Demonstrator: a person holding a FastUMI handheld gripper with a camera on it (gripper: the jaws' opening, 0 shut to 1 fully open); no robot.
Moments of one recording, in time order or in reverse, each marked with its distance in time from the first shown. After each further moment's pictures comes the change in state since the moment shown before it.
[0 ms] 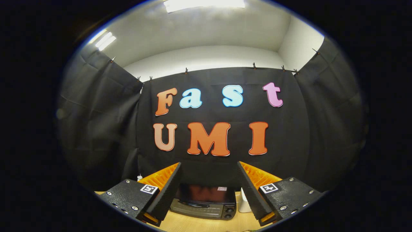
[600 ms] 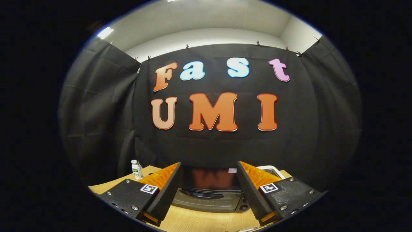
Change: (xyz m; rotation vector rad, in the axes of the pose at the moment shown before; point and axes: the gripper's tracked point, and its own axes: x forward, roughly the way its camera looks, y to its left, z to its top) arm 0.068 0.041 -0.142 -0.012 0.173 -0.009
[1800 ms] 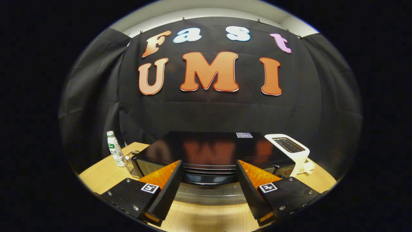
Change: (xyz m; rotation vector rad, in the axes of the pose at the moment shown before) arm 0.082 0.016 -0.149 0.030 0.188 -0.079
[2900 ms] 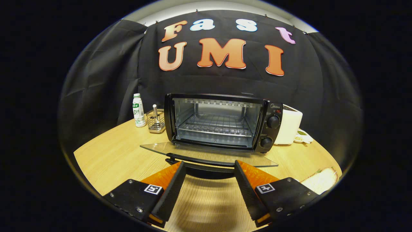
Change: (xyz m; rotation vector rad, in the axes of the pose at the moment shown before) arm -0.121 0.007 -0.139 -0.101 0.174 0.077
